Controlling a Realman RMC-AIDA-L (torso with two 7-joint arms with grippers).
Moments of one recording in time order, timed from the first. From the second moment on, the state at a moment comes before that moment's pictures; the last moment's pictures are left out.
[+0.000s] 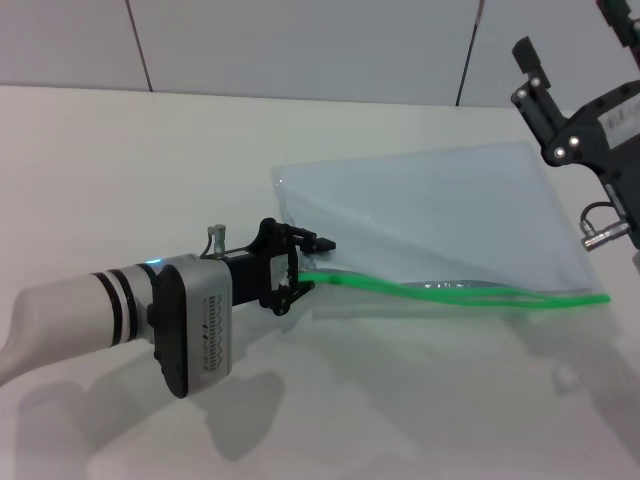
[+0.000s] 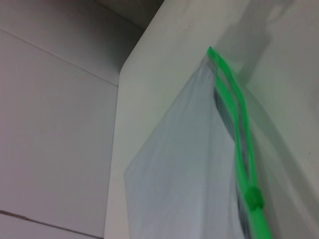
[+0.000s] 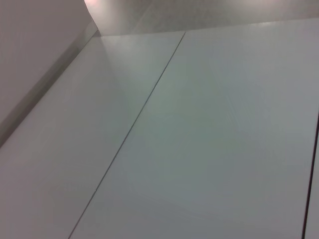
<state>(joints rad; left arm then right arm) -0.71 -2.03 2.40 0.07 -0.01 0.98 0.42 0.61 2.04 -0.05 0.32 -1.67 -1.73 -0.33</state>
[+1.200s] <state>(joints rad) -0.68 -2.03 2.39 0.07 -0.04 1.04 0.49 0.77 2.04 -0.33 0.28 -1.86 -1.35 -0.34</state>
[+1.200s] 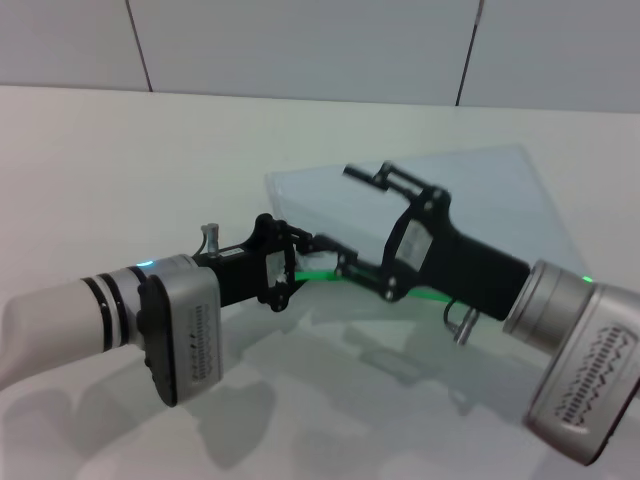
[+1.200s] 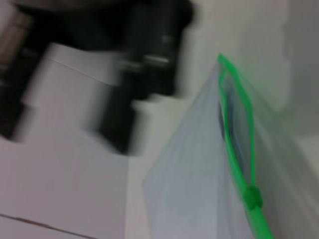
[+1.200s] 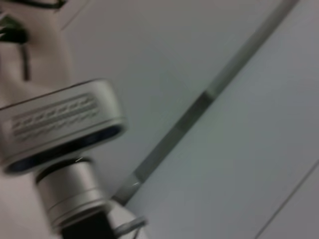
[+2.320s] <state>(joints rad) -0.66 -2.02 2.39 0.06 -0.09 1.11 0.51 0.80 2.04 -0.32 0.29 -1.93 -1.16 -0.34</state>
